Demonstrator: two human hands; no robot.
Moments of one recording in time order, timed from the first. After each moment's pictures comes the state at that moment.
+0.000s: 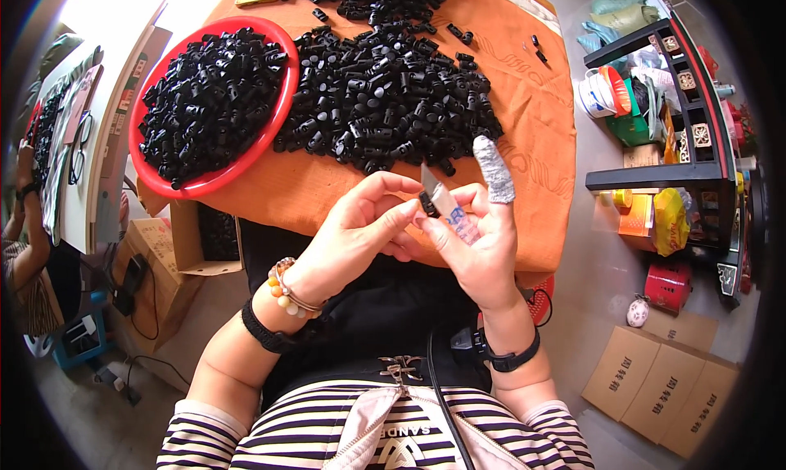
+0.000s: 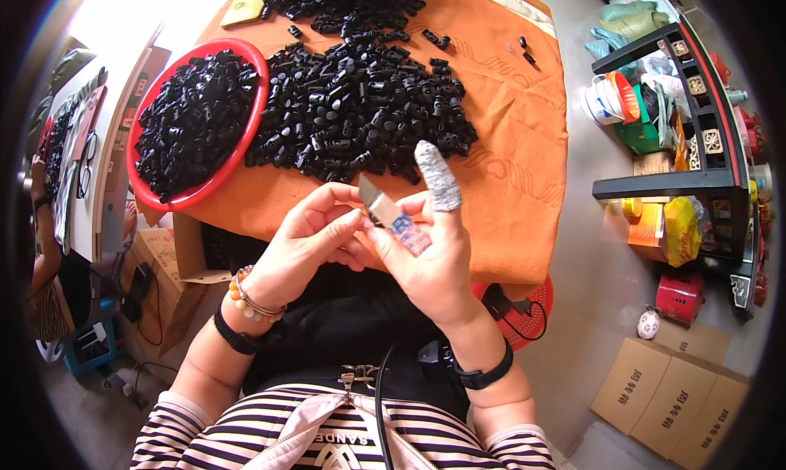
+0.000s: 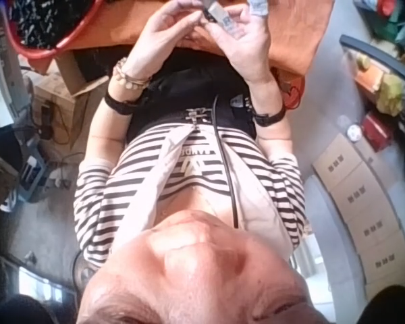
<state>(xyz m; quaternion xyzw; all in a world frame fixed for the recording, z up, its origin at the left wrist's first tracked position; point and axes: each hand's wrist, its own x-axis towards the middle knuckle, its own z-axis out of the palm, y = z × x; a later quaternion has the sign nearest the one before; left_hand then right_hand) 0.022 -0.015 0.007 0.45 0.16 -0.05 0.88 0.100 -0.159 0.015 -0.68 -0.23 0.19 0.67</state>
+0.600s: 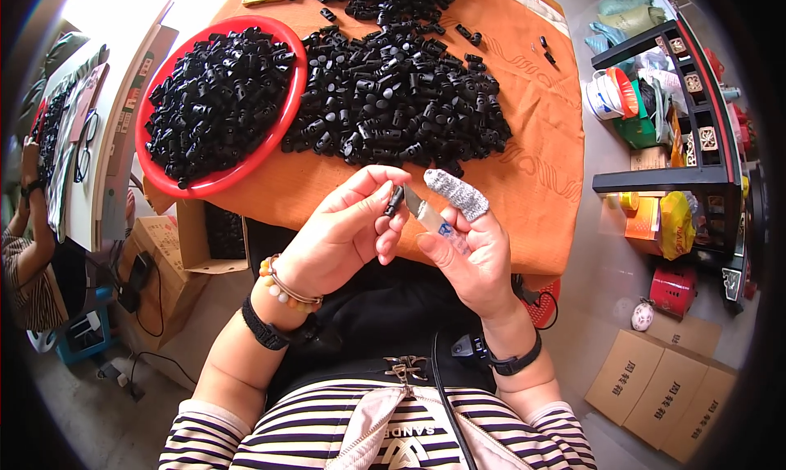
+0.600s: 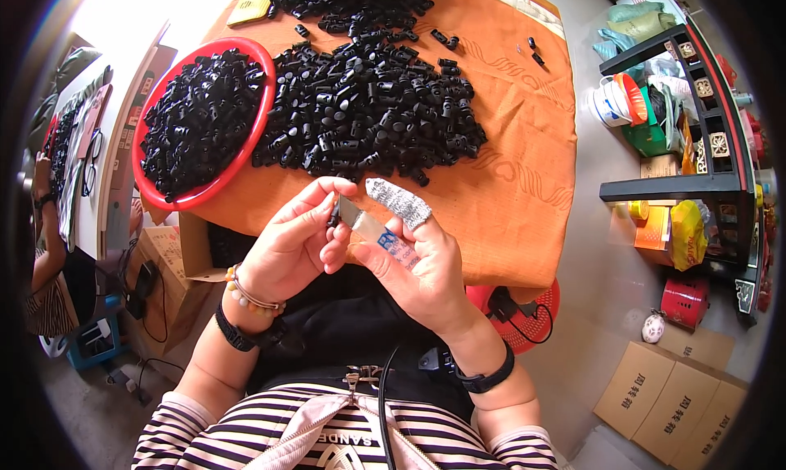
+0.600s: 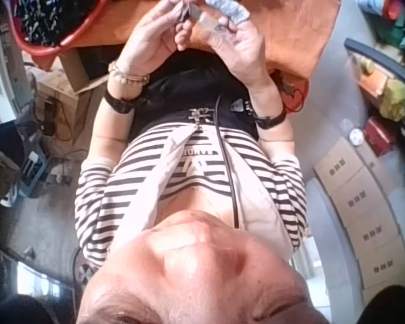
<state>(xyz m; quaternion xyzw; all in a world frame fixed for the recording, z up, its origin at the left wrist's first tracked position) 0.015 0.000 0.000 0.24 0.12 -0.05 0.96 0.094 -0.159 0.016 -0.60 -0.25 0.32 0.69</state>
